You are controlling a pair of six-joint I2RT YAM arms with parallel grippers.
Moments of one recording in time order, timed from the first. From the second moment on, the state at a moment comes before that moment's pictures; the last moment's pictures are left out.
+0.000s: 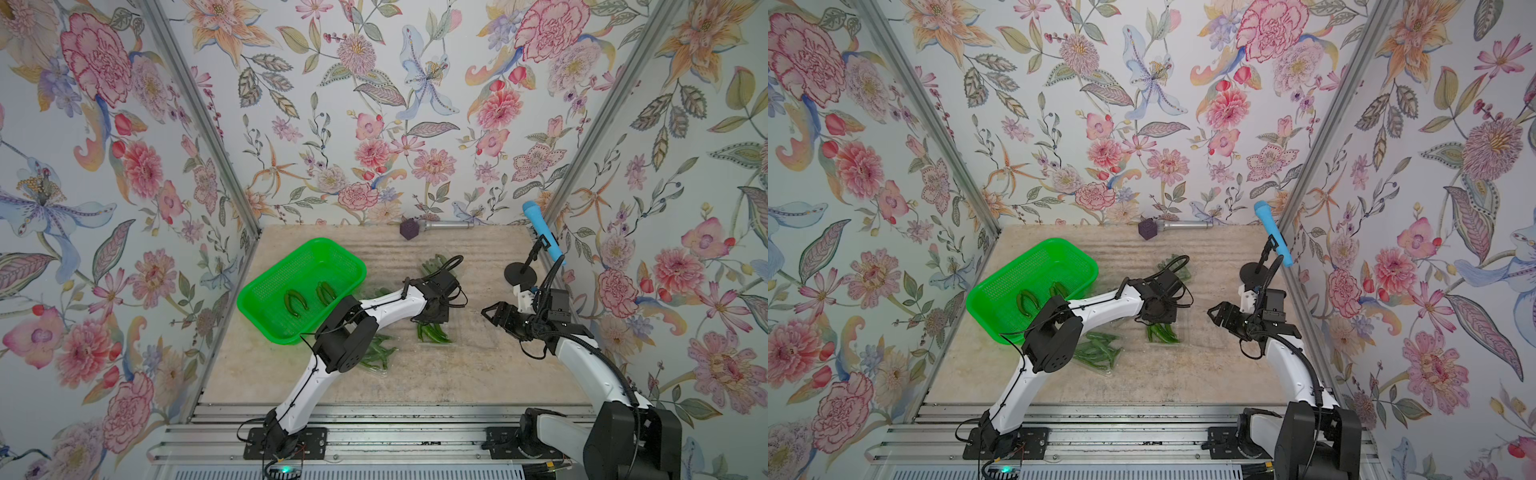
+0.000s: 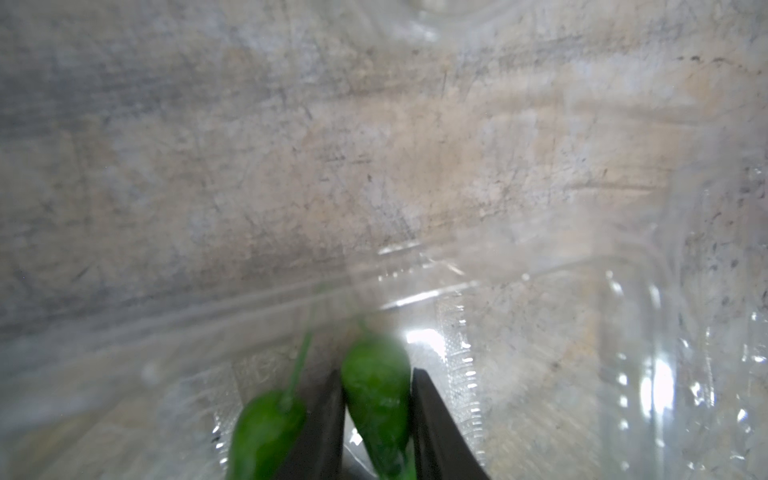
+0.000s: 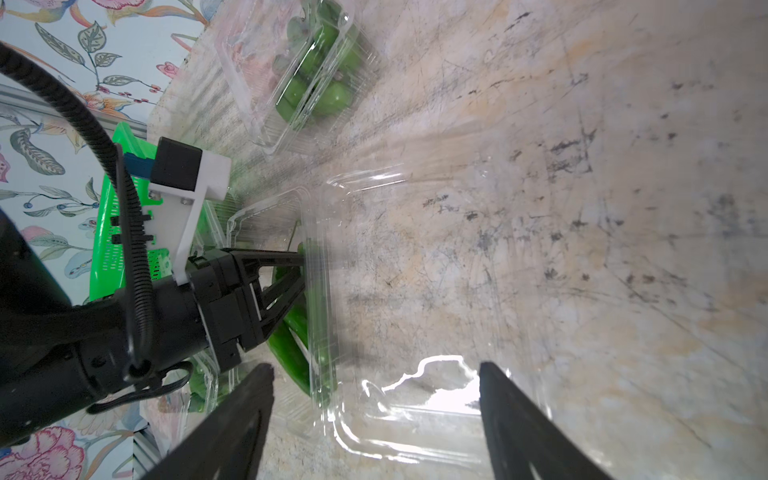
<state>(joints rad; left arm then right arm) -0.89 2.33 1.87 -0.68 -0.03 -0.71 -0.10 1.15 0.66 -0.41 -0.56 0.37</state>
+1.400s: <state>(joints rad) -0.85 1.78 1.61 -0.56 -0.17 -0.60 0.29 1.14 0.93 -0.34 -0.53 0.42</state>
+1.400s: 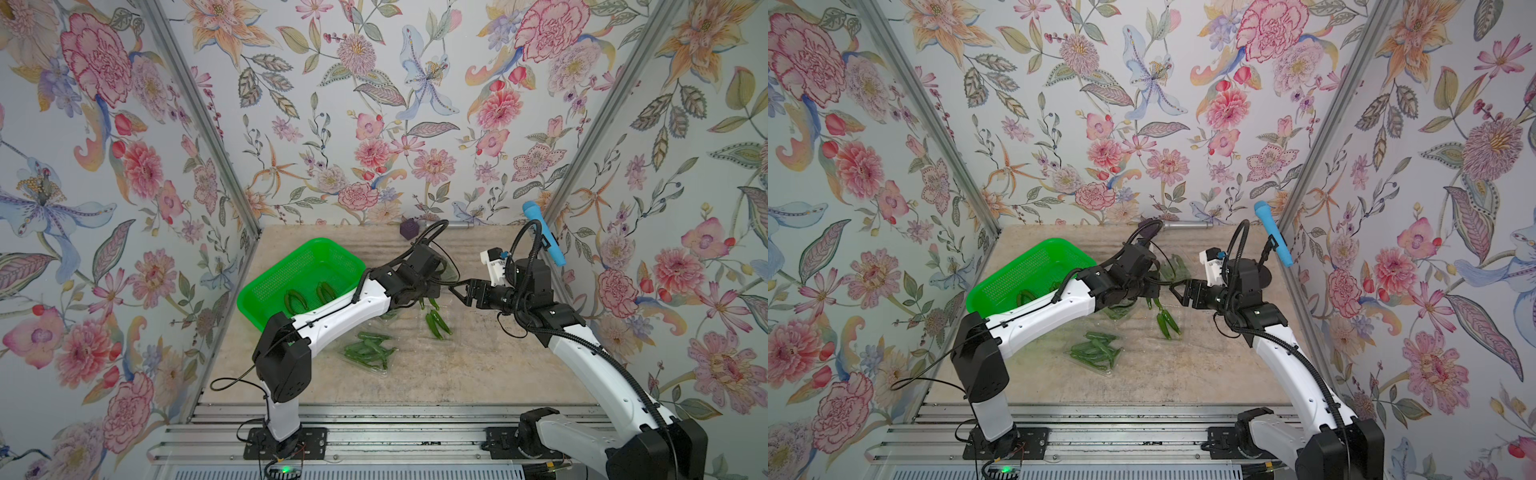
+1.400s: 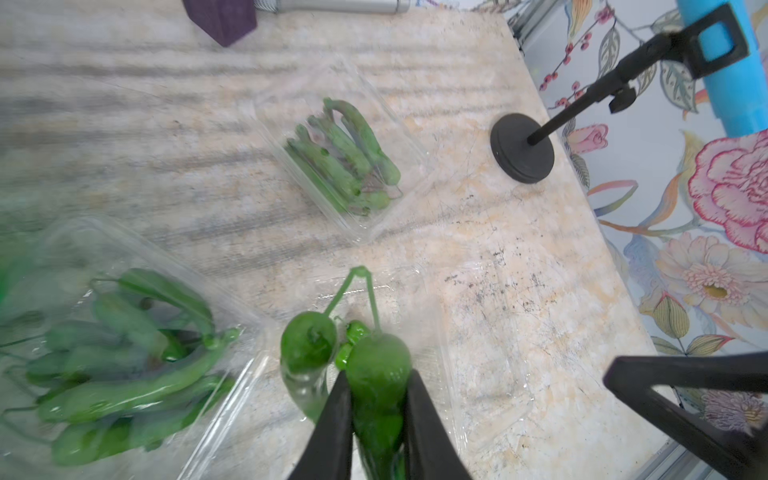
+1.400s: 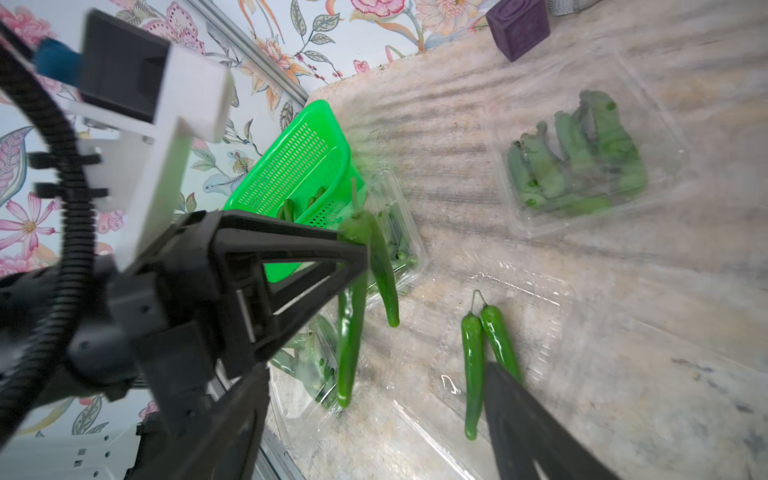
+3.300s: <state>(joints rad) -0.92 2.03 1.57 -0.52 -0.02 -0.59 0.03 1.16 0.73 -0.37 -0.33 0.48</state>
